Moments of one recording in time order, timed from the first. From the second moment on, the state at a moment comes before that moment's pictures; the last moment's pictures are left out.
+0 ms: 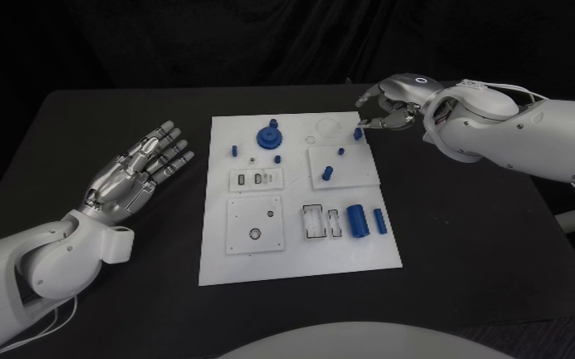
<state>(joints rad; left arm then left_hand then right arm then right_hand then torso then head) 1.16 -0.97 -0.21 1.48 0.06 0.26 0.68 1.39 0.29 -0.15 0.18 0.48 0.24 0.01 0.04 0.03 0.11 0.08 0.12 0.03 0.11 0.14 0.07 0.03 0.16 0.05 0.21 0.03 0.02 1.42 -1.11 -0.25 1.50 -1.53 -0.38 -0.08 1.28 -0.13 0.15 0.29 0.14 0.74 0.06 0.12 0.19 1.47 -0.02 1.57 1.31 1.47 -0.08 1.57 1.31 0.03 1.47 0.04 1.49 1.31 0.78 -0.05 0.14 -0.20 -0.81</state>
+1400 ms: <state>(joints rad) 1.15 -0.97 -0.21 1.47 0.06 0.26 0.68 1.39 0.29 -0.15 0.18 0.48 0.24 0.01 0.04 0.03 0.11 0.08 0.12 0.03 0.11 0.14 0.07 0.03 0.16 0.05 0.21 0.03 0.02 1.35 -1.05 -0.25 1.44 -1.52 -0.41 -0.07 1.38 -0.14 0.15 0.29 0.16 0.82 0.08 0.14 0.22 1.47 -0.02 1.57 1.31 1.47 -0.08 1.57 1.31 0.03 1.47 0.04 1.44 1.31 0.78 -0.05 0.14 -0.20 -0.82</state>
